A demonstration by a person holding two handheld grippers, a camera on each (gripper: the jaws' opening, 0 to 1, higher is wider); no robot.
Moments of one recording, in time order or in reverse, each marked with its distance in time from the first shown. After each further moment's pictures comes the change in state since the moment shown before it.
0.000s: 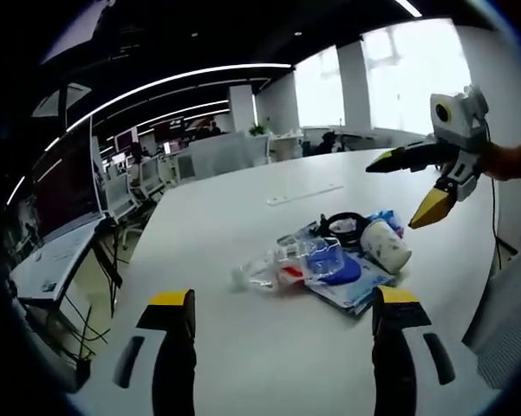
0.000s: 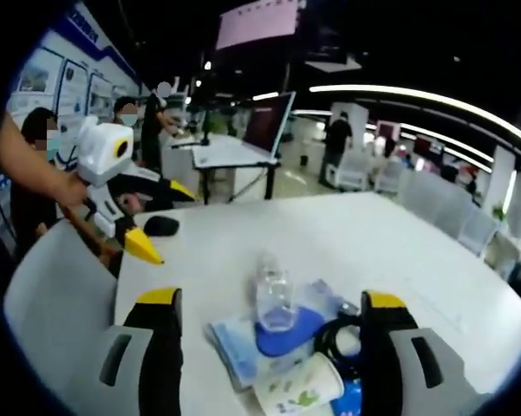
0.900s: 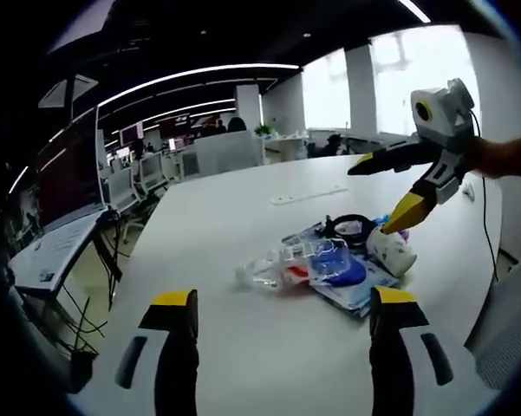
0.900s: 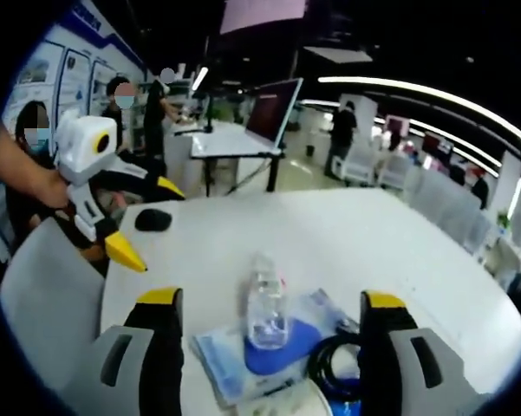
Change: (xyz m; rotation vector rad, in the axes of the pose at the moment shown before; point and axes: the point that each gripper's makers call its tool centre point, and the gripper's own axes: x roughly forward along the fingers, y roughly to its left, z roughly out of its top) left arm 0.005 0.008 -0.006 -0.043 0.001 0.014; right arm 0.041 -0.007 0.009 -0.045 0.071 0.026
